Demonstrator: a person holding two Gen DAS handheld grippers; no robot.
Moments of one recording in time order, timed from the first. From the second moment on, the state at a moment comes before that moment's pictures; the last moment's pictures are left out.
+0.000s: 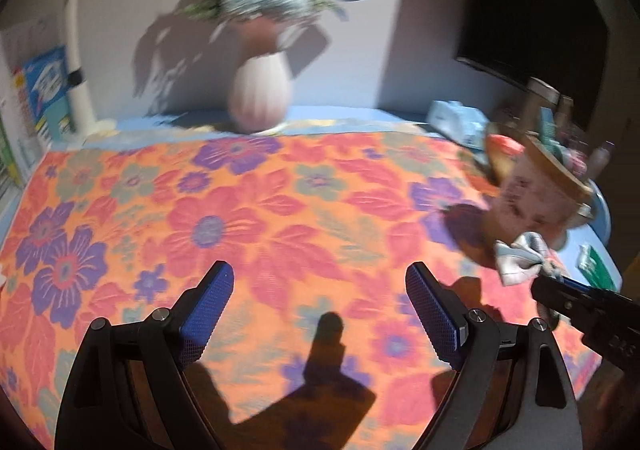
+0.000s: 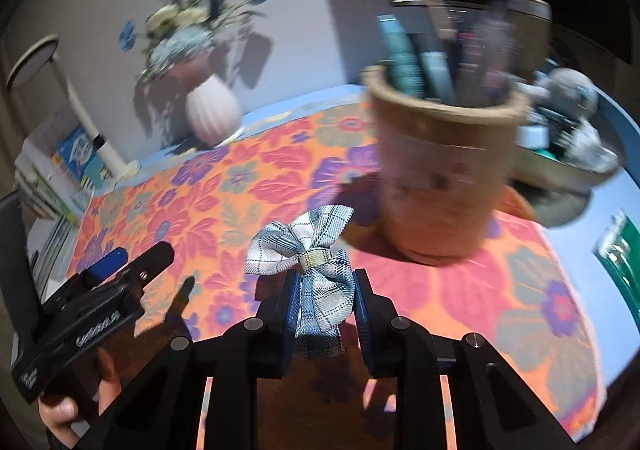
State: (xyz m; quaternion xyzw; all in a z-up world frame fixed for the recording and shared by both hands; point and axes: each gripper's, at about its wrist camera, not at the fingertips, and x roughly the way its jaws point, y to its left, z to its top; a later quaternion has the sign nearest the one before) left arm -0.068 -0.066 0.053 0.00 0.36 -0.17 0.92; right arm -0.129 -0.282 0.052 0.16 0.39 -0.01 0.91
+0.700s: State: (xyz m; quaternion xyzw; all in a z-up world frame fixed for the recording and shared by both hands) left arm -0.138 -0.181 0.106 0.04 0.31 -0.29 0.91; right arm -0.188 -0.439 0.089 0.22 0.30 -0.18 0.91
